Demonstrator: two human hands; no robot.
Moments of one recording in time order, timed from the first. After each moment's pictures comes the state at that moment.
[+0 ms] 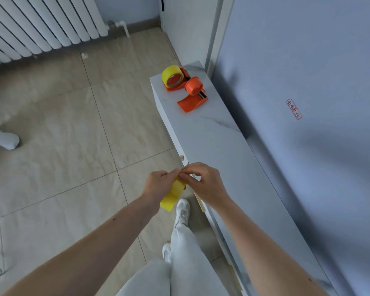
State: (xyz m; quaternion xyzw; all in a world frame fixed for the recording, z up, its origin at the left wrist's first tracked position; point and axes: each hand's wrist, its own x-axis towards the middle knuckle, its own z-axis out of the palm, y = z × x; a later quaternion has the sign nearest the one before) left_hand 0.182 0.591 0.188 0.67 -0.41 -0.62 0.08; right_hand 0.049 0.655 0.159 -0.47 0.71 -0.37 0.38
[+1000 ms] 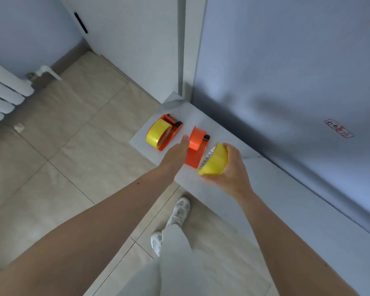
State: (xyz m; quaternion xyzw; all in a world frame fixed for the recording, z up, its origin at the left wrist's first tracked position) left_hand 0.016 0.209 0.106 0.48 -0.59 -0.63 -0.16; right_hand -0.050 0.374 0.079 -0.18 0.88 -0.35 0.26
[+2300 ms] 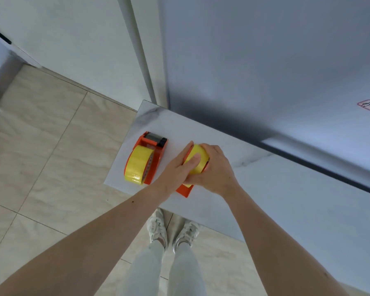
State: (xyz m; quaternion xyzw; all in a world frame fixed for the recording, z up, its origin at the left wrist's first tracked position) left_hand -0.056 0.158 -0.016 0.27 -0.64 -0.68 -0.25; right_hand -0.107 0.285 -0.001 -0.09 0.89 -0.30 0.32
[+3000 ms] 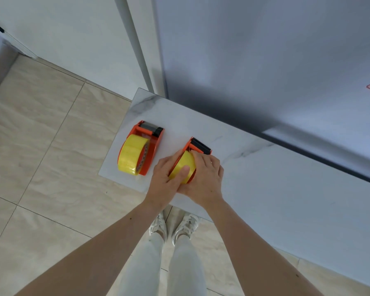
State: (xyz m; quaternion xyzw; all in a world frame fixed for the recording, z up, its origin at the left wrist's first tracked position) left_hand 0.003 0.172 -0.052 0.26 -0.75 -0.60 -0.12; right_hand -0.050 0.287 -0.043 -0.10 0.94 -0.21 0.25
